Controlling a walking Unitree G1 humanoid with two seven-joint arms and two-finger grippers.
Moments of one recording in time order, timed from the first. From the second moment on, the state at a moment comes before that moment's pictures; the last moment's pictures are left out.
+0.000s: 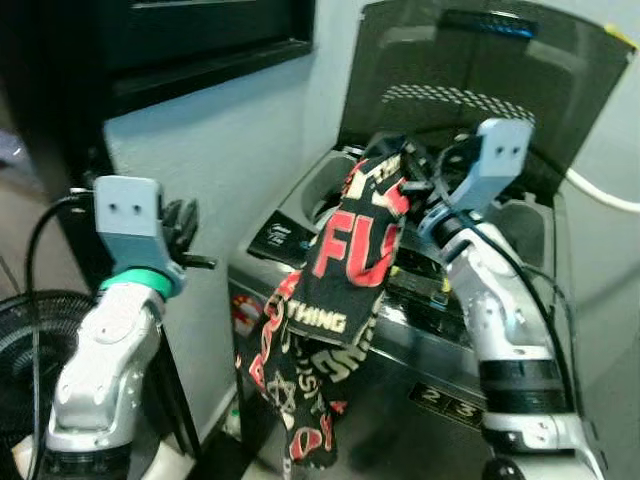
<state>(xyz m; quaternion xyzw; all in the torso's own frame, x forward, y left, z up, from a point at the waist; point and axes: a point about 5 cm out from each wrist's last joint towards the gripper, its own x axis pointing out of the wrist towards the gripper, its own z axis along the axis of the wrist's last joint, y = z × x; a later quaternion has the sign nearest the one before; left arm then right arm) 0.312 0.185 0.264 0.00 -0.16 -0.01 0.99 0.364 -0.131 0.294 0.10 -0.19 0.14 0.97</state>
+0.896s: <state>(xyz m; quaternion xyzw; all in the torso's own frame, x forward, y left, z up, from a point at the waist) 0.320 0.205 0.272 -0.01 -0.15 0.01 0.99 0.356 -0.111 0.285 0.10 -0.20 0.14 0.97</state>
